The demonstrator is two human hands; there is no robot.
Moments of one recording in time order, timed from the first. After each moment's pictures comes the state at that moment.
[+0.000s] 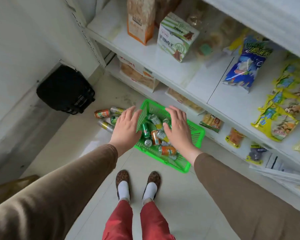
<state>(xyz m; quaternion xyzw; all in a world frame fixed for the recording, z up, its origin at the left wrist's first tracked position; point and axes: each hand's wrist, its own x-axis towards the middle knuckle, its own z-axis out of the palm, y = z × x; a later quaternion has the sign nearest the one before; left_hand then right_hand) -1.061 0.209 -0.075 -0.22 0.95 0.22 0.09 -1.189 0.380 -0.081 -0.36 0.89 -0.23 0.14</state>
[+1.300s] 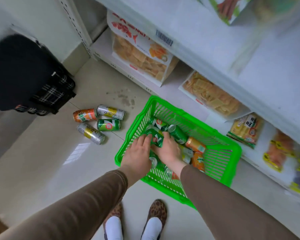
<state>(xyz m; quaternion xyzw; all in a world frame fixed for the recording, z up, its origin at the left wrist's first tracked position) -1.093 0.218 -0.338 -0.23 0.90 0.31 0.22 -1.194 0.315 -0.385 -0.15 0.91 -0.11 0.37</state>
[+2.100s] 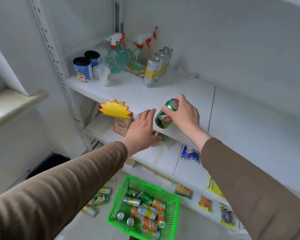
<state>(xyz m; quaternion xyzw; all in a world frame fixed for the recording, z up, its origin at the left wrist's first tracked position) -1.225 0.161 0.263 -0.07 0.96 0.23 -0.13 -1.339 0.286 0.323 -0.20 0.96 -0.21 -0.05</state>
